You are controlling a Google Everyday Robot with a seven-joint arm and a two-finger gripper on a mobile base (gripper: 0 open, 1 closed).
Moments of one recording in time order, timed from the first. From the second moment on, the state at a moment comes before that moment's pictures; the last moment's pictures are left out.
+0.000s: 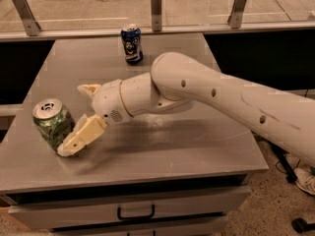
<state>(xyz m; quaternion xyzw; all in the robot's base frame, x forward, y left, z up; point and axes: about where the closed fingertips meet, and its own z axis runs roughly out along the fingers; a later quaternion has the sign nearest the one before) 0.474 0.197 0.866 -0.59 0.56 0.41 0.41</state>
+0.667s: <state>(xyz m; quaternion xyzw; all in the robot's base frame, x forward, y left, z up) 0.459 0.229 0.865 -0.57 0.55 0.46 0.40</state>
